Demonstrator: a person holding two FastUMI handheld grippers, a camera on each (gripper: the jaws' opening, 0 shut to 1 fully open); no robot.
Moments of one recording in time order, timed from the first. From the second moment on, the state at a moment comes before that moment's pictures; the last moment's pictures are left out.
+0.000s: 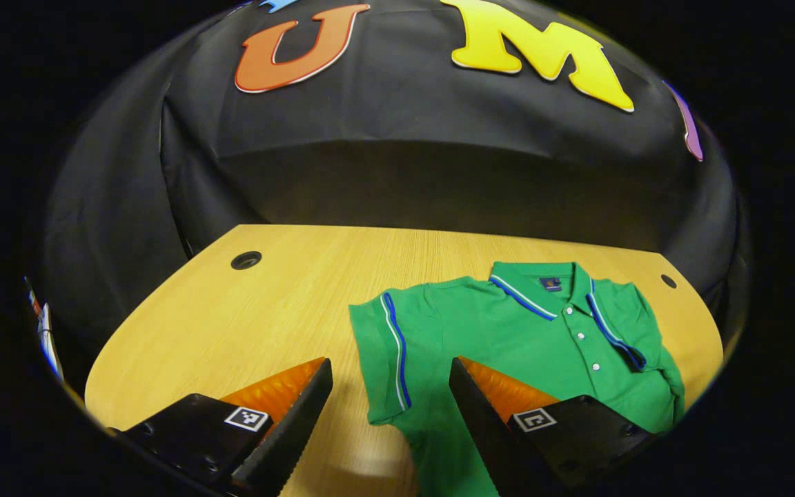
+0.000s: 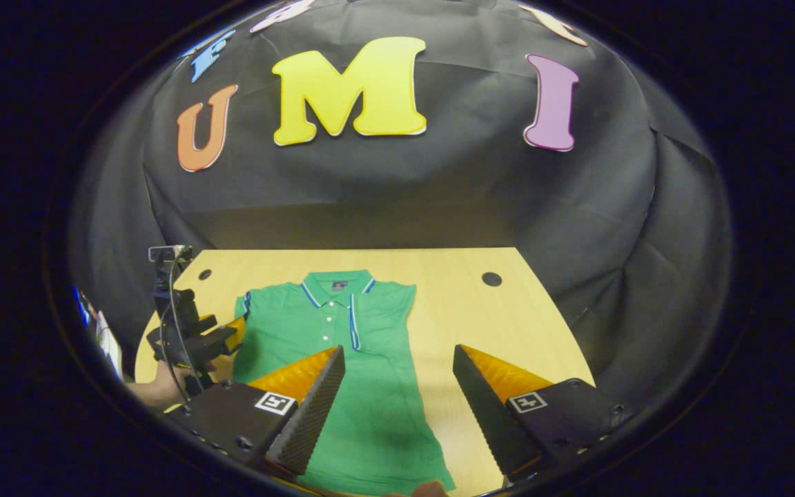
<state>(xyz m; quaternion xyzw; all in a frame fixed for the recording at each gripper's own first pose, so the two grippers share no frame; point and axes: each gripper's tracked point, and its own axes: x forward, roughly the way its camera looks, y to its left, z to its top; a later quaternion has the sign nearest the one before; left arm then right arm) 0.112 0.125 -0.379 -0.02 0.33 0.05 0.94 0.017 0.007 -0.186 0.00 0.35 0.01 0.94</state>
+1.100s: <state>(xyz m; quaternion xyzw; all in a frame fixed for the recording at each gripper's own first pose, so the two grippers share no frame) 0.145 0.107 -0.326 -0.01 0.28 -0.01 0.96 0.010 0.023 -0.194 -0.01 0.35 0.02 0.94</state>
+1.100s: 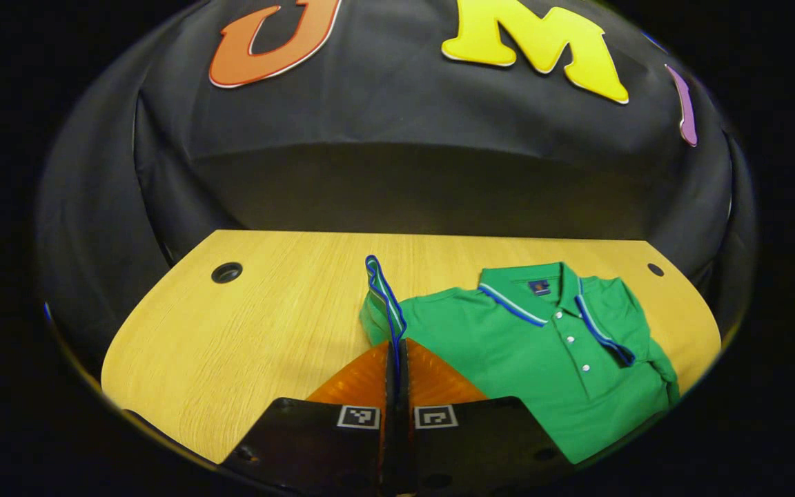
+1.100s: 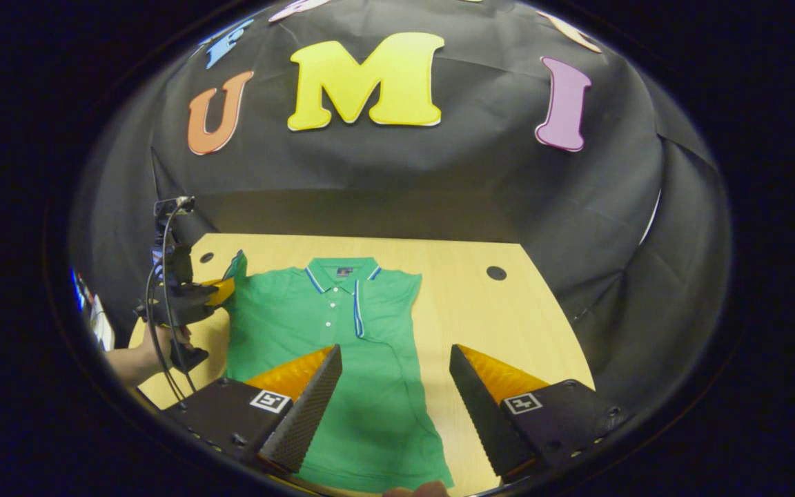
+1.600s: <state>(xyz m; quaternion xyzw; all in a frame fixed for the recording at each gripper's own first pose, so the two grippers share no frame) 0.161 -0.006 -0.346 0.00 0.33 -0.04 0.94 -0.009 -0.043 -0.178 0.01 0.34 -0.02 0.94</state>
